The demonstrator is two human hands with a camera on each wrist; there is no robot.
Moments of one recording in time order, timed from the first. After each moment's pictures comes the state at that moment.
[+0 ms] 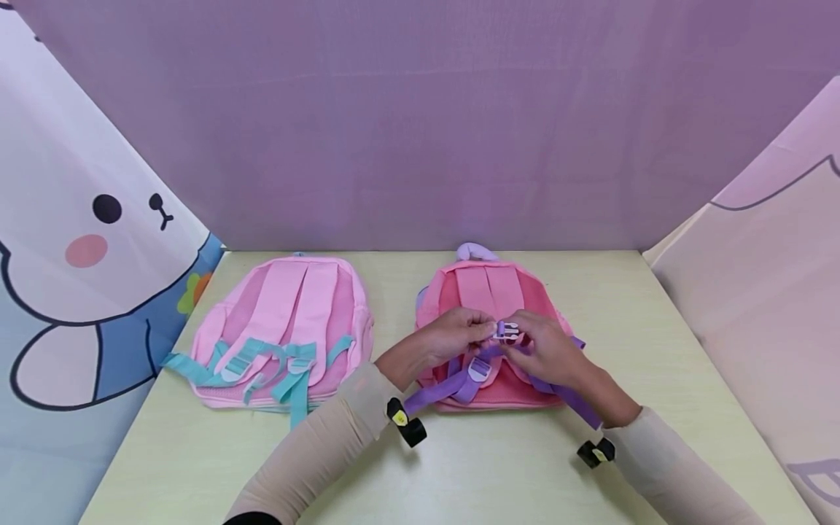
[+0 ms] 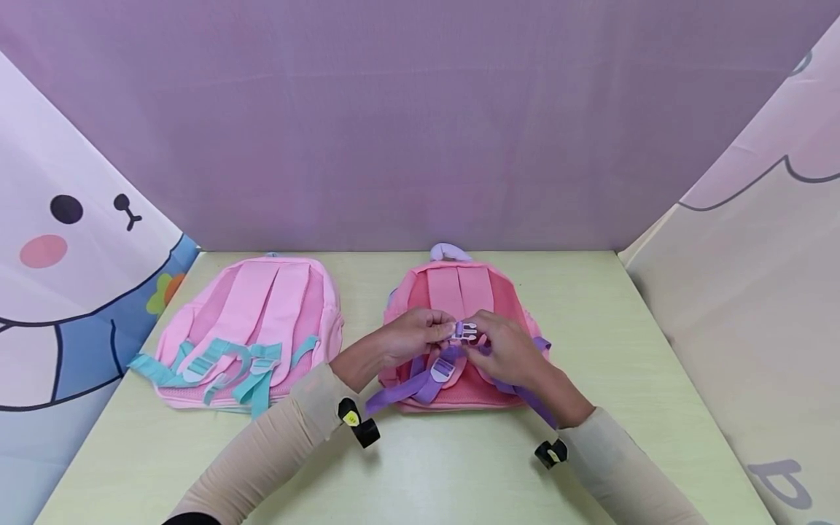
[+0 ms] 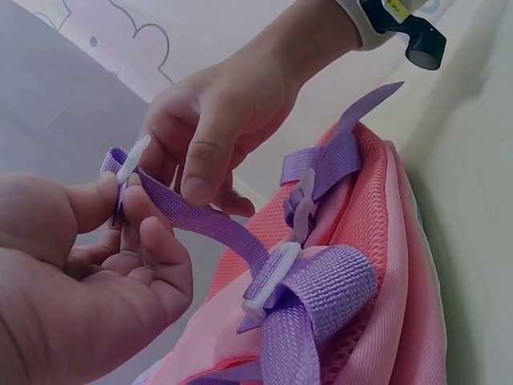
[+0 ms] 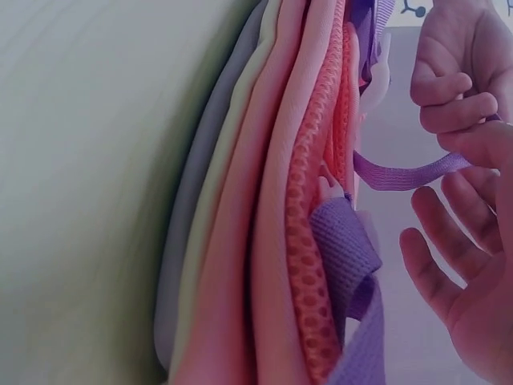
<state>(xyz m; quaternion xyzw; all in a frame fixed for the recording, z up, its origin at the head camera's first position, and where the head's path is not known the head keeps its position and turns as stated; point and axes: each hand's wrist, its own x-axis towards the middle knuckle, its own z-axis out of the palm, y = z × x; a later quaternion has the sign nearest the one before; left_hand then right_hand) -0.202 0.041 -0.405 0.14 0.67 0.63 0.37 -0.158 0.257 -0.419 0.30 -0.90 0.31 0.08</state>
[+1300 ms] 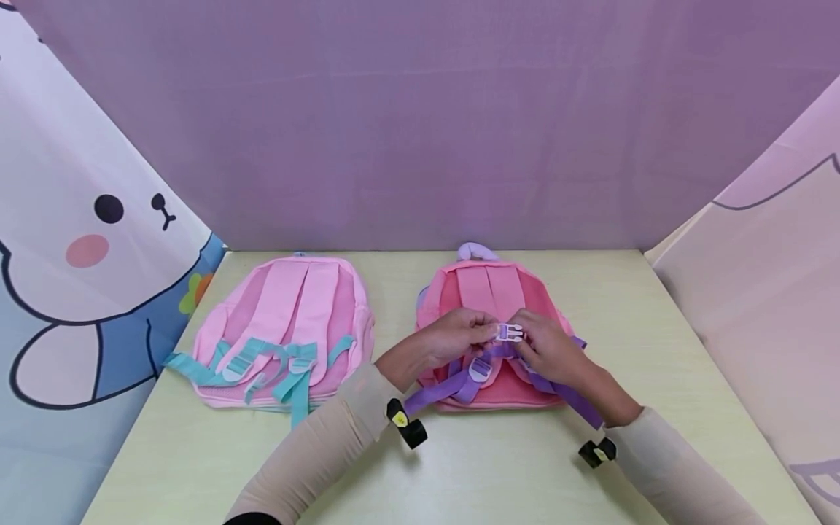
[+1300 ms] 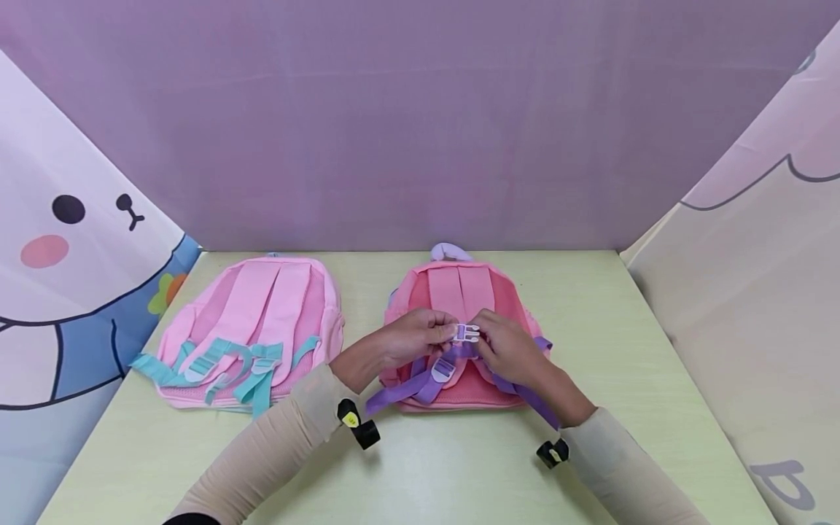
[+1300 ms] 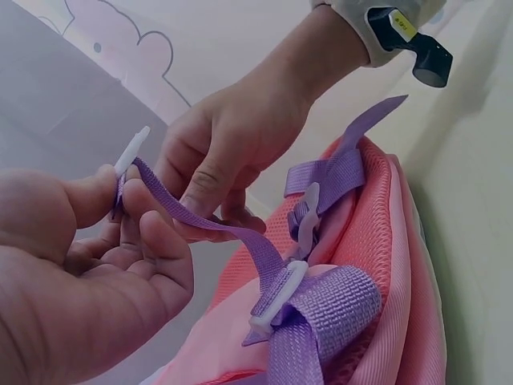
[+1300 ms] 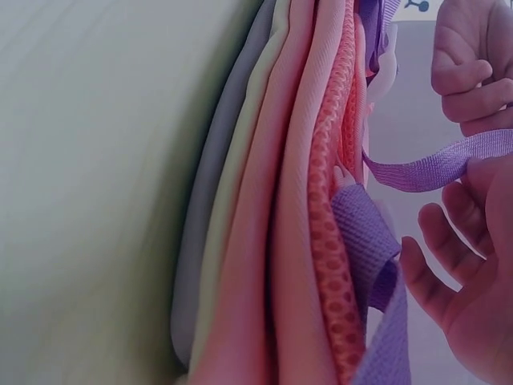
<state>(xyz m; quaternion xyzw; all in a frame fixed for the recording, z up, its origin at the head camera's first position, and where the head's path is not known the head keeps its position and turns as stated) -0.199 0.040 -0.401 0.15 0.66 0.63 0.37 -0.161 0.262 -0.424 0.29 -0.91 0.28 0.07</state>
